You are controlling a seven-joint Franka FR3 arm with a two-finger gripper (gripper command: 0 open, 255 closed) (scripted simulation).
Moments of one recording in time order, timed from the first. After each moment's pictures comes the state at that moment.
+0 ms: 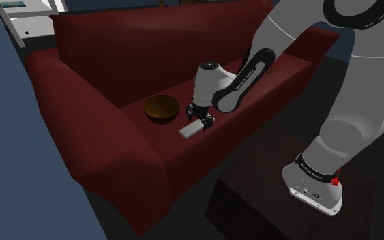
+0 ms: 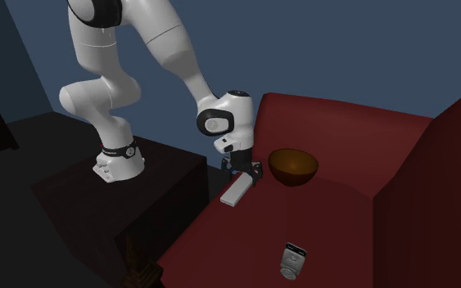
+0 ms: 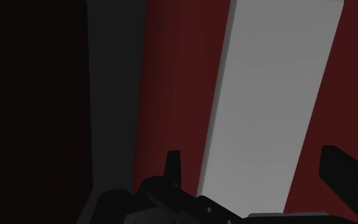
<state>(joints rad) -0.26 0.36 0.44 -2.39 -0.47 2.75 2.03</state>
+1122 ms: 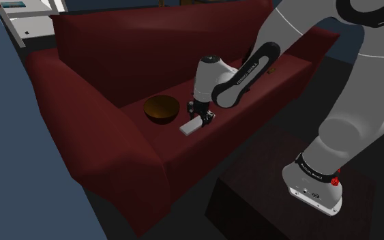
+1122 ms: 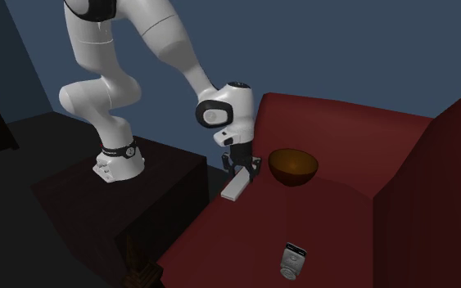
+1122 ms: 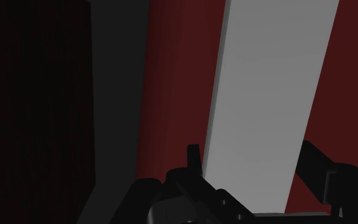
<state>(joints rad) -0.30 0.29 0.50 -2.40 -0.39 2.70 1.97</state>
